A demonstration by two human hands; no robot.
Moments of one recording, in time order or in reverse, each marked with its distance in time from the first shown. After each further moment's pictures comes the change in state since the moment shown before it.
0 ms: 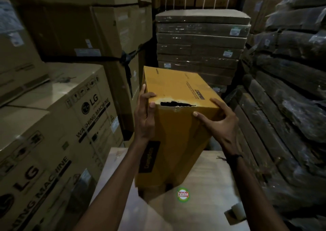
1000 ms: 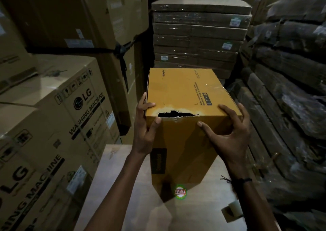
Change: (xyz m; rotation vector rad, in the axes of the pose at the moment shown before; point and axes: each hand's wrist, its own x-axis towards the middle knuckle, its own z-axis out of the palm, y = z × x) left_hand -0.037 -0.010 0.008 -0.151 -0.144 -0.132; right_hand -0.032 0.013 -0.014 -0.097 0.143 -0.130
